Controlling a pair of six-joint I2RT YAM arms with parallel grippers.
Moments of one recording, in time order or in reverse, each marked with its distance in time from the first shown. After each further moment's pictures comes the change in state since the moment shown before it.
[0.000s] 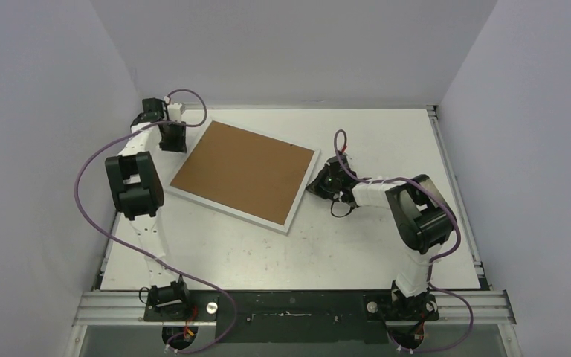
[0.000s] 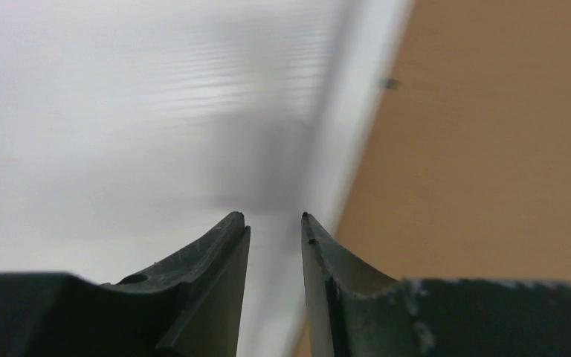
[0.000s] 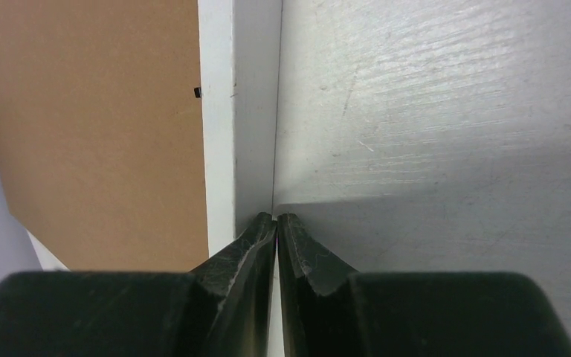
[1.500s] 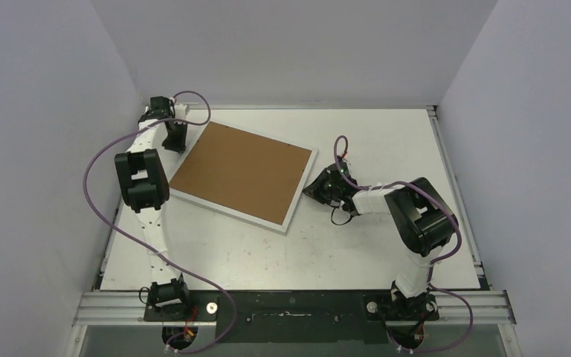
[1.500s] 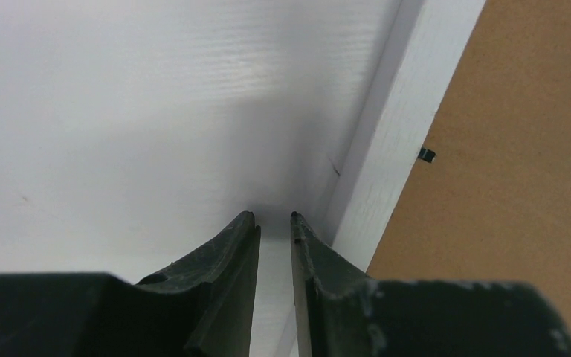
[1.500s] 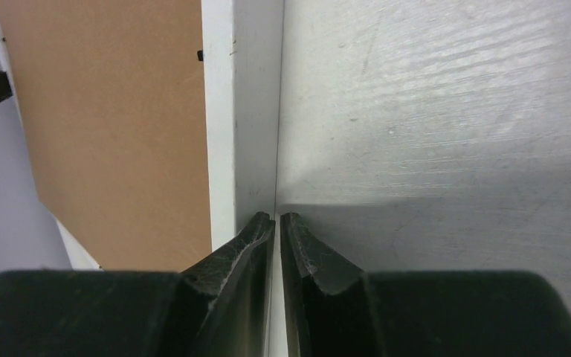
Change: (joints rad) left arm -0.015 0.143 0.203 -0.075 -0.115 -0.002; right arm 0.017 -0.028 -0.104 0.148 -0.007 0.057
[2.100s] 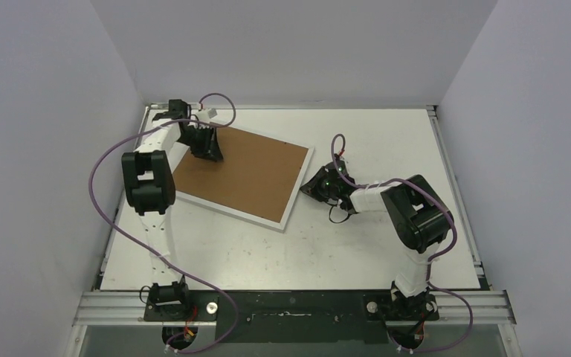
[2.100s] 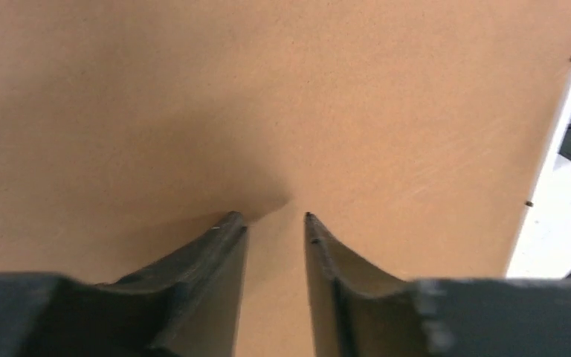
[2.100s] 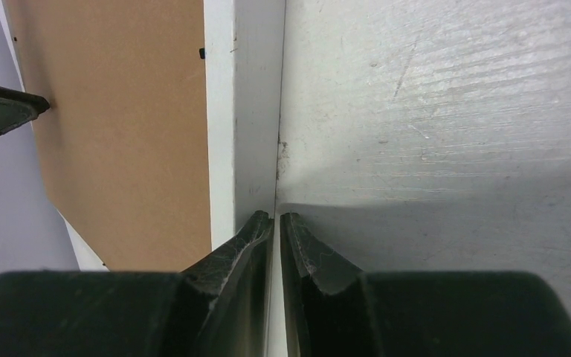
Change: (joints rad) left arm -0.113 -0.128 -0.144 -0.158 0.482 -0.046; right arm 0.009 0.040 0.032 0.026 -0.016 -0.004
